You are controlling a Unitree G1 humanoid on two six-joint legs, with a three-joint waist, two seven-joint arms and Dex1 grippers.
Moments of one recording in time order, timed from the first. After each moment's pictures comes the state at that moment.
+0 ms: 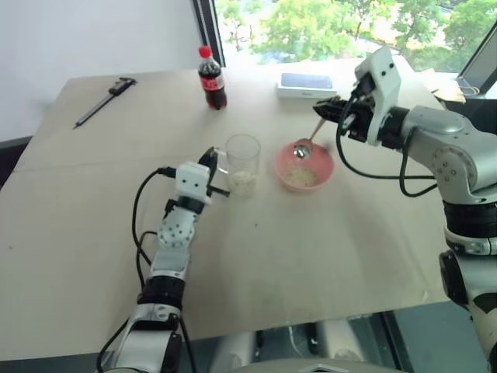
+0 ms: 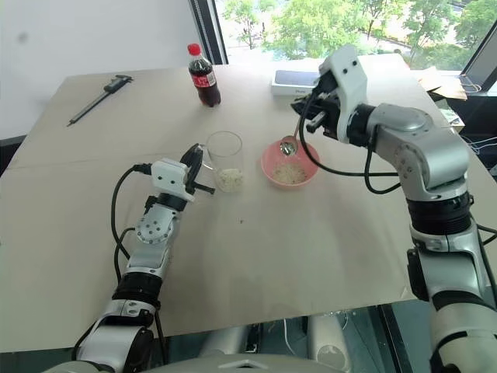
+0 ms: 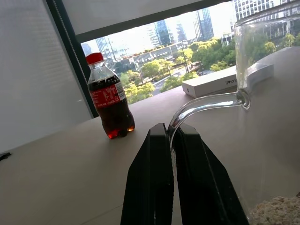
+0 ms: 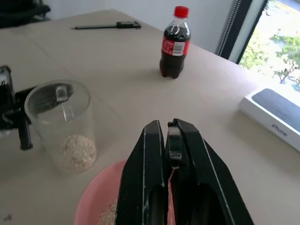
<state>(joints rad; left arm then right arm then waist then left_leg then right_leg) -0.37 0.29 0.05 0.40 0.00 -0.50 -0.20 -0.87 -0.60 0.14 -0.15 0.45 0.77 0.67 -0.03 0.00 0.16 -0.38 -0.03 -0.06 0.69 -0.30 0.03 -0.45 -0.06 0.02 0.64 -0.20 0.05</state>
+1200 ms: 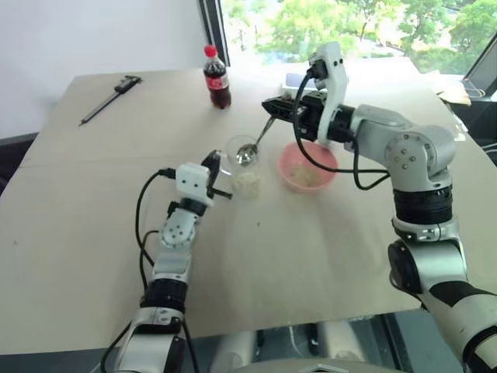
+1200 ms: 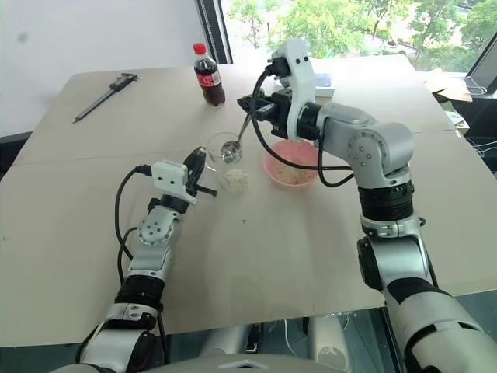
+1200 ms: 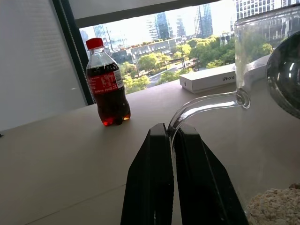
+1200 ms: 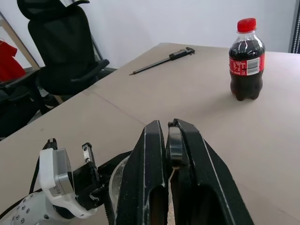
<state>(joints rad) -0.35 0.27 0.05 0.35 -0.06 -0.43 -0.25 -1.01 -0.23 0.01 -0.01 0.66 0.99 0.45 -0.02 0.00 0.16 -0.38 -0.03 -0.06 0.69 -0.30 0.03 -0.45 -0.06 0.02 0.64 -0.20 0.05</state>
